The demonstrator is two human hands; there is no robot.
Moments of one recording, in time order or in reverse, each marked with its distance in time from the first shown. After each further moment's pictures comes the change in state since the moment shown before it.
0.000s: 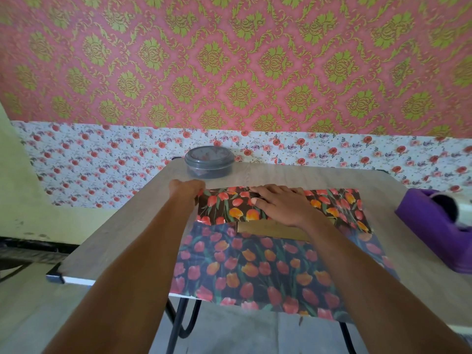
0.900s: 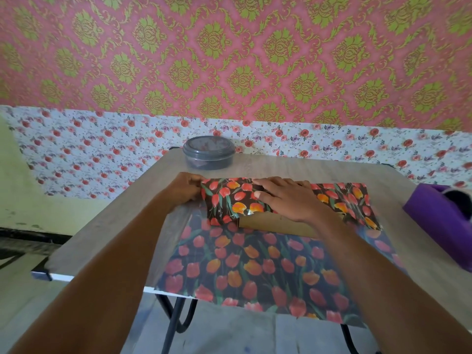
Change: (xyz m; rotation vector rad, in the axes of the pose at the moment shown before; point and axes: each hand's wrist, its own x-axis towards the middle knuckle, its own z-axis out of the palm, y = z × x) left_hand 0.022 -0.025 -0.022 0.420 -0.487 0.510; right_hand 0.004 0.004 0.003 0.011 0.015 -0.007
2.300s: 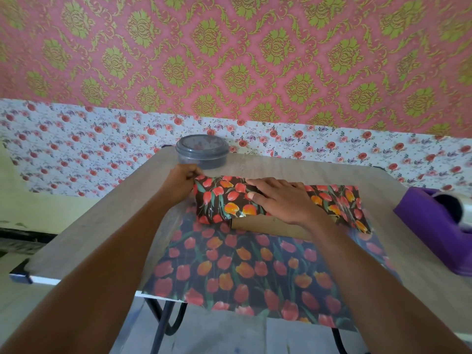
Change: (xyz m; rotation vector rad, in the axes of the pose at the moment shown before) left_hand 0.009 0.005 0.005 0.198 0.144 0.261; right_hand -0.006 -0.004 -0.004 0.002 0.002 0.005
